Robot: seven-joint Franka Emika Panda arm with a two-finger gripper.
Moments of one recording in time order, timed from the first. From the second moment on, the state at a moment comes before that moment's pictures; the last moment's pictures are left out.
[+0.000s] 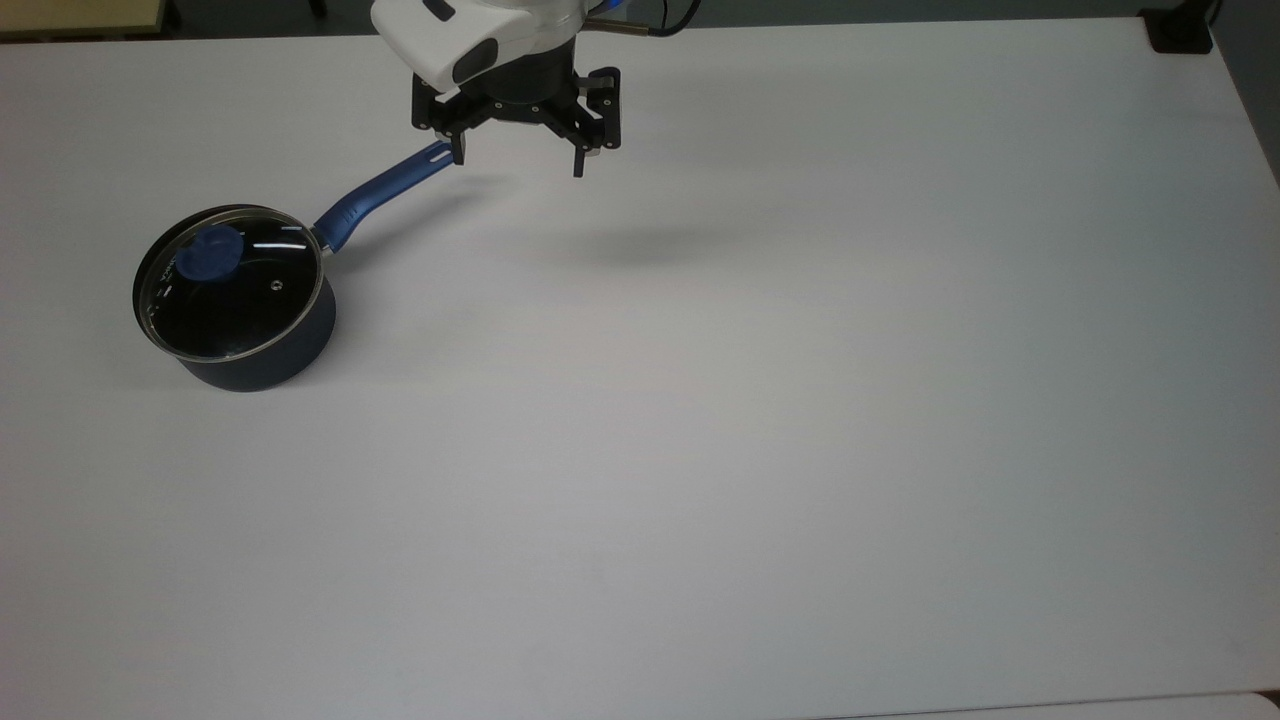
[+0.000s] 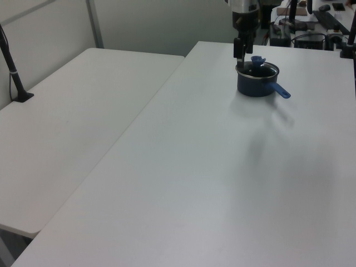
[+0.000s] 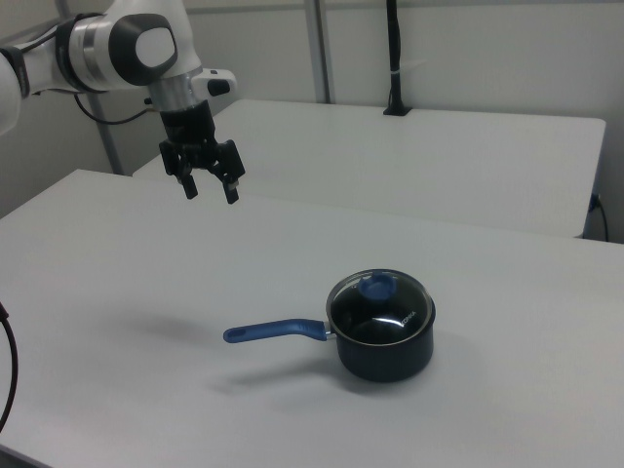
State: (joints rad) arm 0.03 0.20 0.05 -1.51 -0.12 1.68 0.11
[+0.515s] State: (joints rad) arm 0.03 0.20 0.05 -1.52 -0.12 1.67 0.11
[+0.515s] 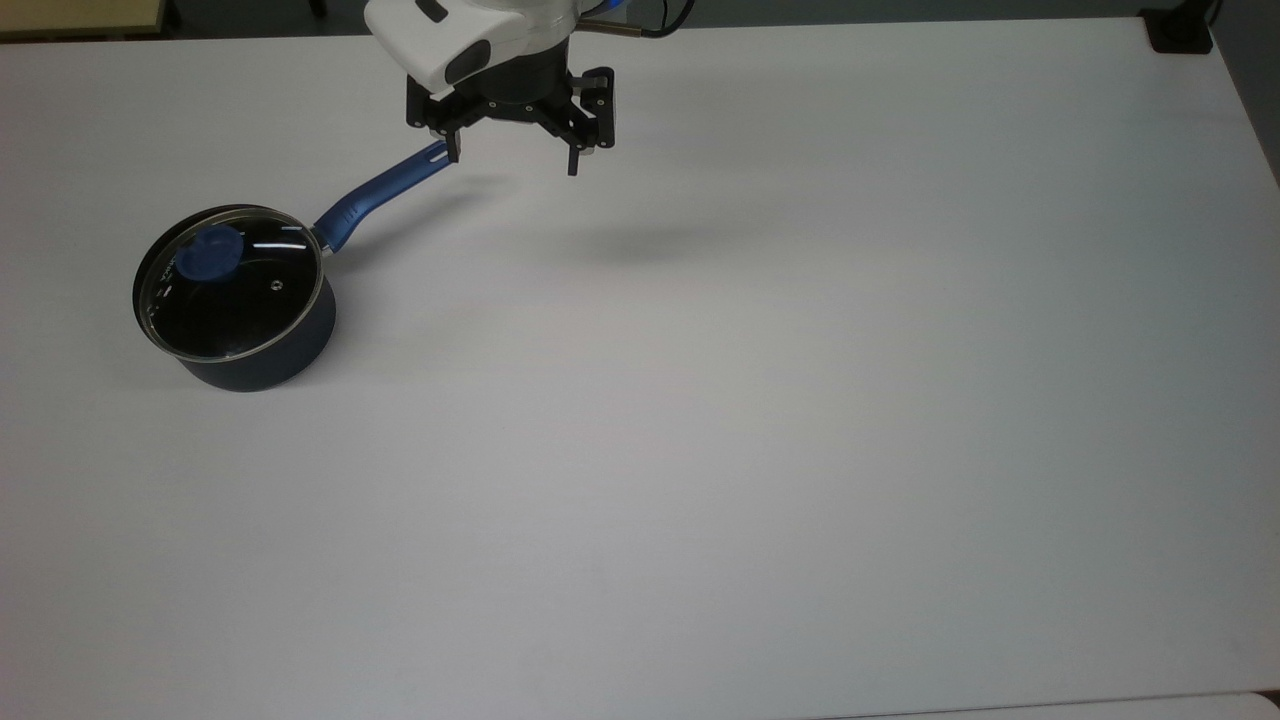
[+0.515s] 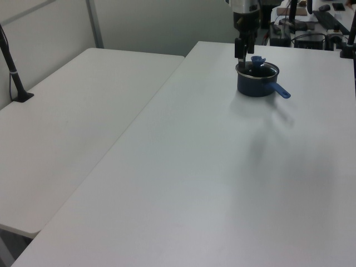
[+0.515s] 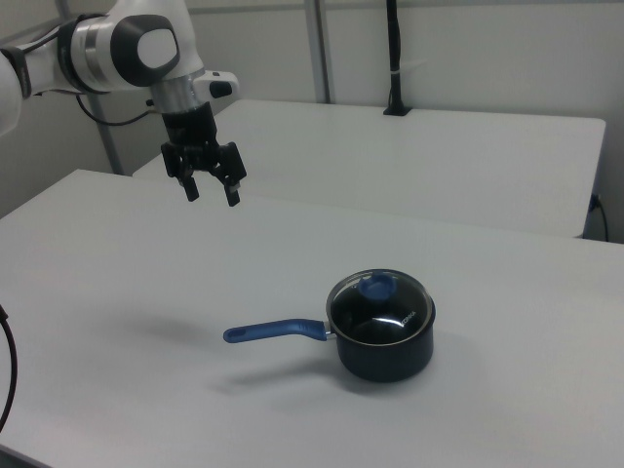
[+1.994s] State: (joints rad) arm -0.18 0.20 0.03 -1.51 -0.14 1.72 0.13
